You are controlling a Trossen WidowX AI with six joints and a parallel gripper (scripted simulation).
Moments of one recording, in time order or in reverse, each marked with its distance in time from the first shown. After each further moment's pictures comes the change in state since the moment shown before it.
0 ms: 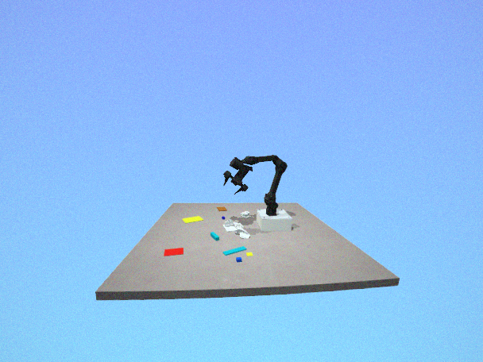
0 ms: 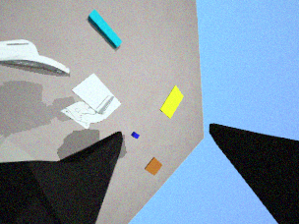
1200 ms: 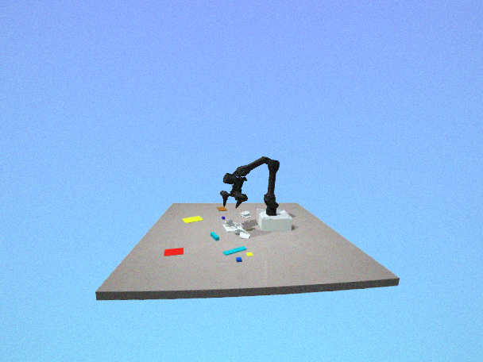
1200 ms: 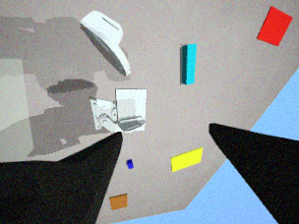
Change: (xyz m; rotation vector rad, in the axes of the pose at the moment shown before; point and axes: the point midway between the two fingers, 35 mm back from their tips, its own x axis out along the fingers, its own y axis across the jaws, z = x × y) arm 0.066 0.068 0.060 -0.669 -0.189 0.276
